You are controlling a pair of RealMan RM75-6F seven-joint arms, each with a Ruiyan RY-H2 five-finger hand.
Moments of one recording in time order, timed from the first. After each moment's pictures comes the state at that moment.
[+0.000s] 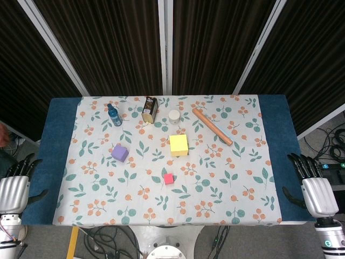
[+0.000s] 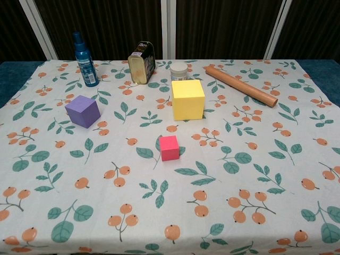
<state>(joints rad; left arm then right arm) -0.06 -1.21 -0.06 -1.62 1.44 1.51 0.15 0.10 -1.05 0.04 -1.69 -1.58 1.48 0.05</state>
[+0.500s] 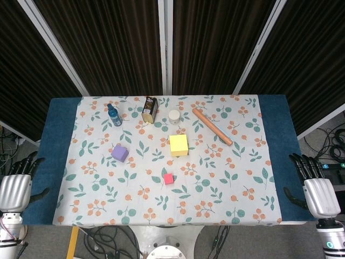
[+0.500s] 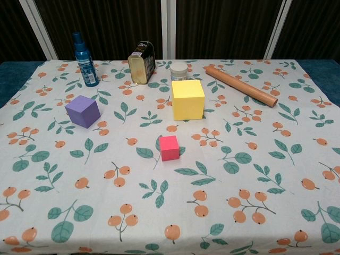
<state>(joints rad) -0.08 -1.20 -0.06 -1.60 1.48 1.51 0.14 0.09 -1.05 0.03 -1.69 -1.59 1.50 0.06</state>
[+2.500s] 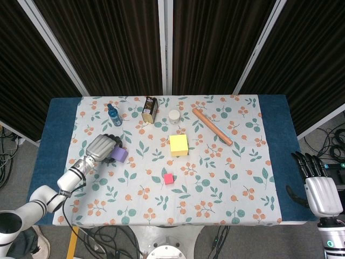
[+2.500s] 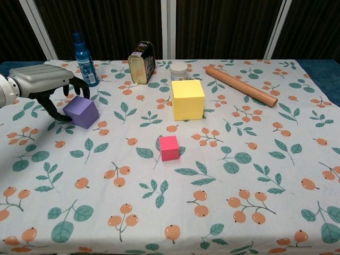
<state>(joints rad) -0.75 -1.68 -0.02 -0.77 1.59 0.88 -0.35 0.09 -1.02 0.05 -1.74 -1.55 1.49 -0.02</state>
